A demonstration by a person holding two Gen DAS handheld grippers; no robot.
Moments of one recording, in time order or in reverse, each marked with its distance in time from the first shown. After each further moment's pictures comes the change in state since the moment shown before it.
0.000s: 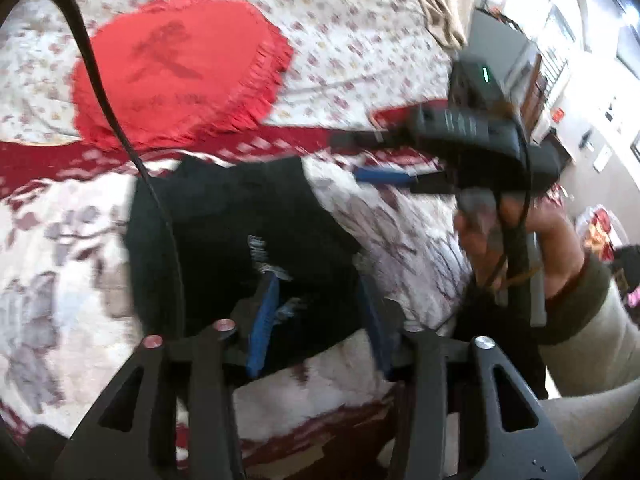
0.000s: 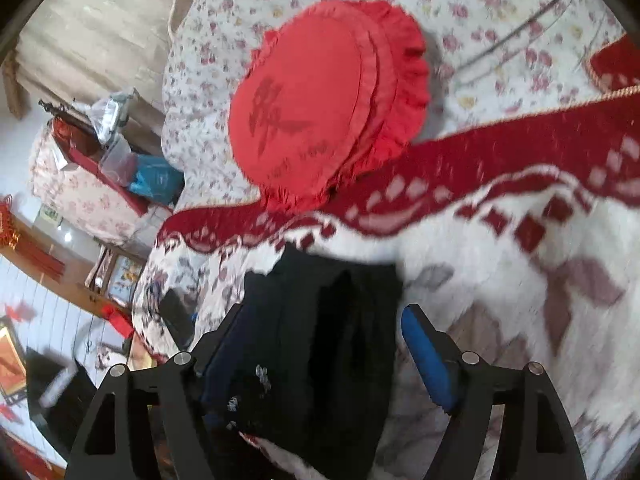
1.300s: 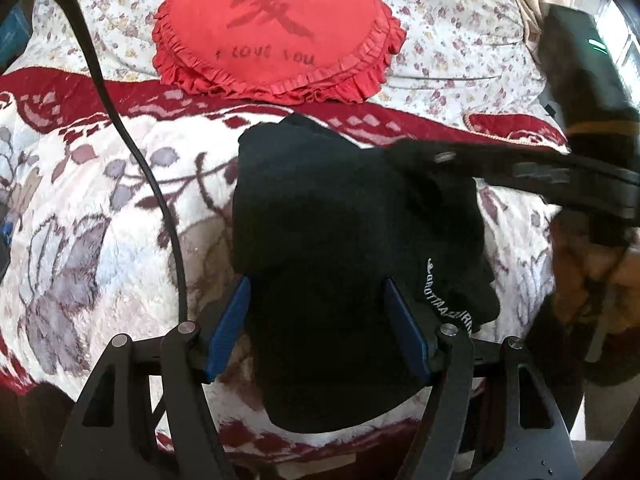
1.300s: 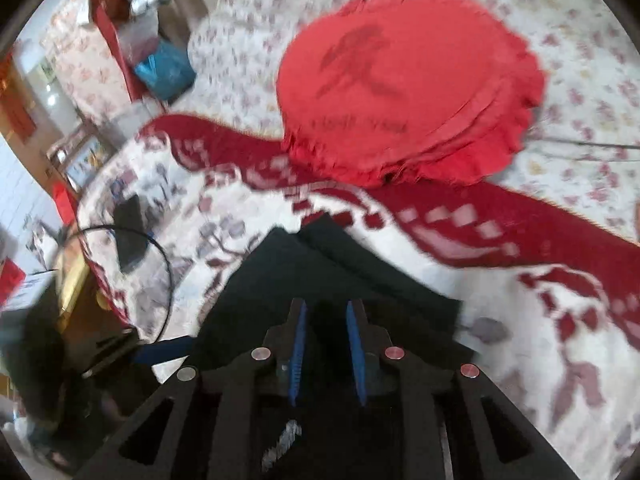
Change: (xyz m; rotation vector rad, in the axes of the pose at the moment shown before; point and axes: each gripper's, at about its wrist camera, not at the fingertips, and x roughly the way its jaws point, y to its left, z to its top) left arm 0.042 0.052 -0.015 -0.190 0.090 0.192; right arm 0.068 0.075 -0.003 -0.424 0.156 -0.218
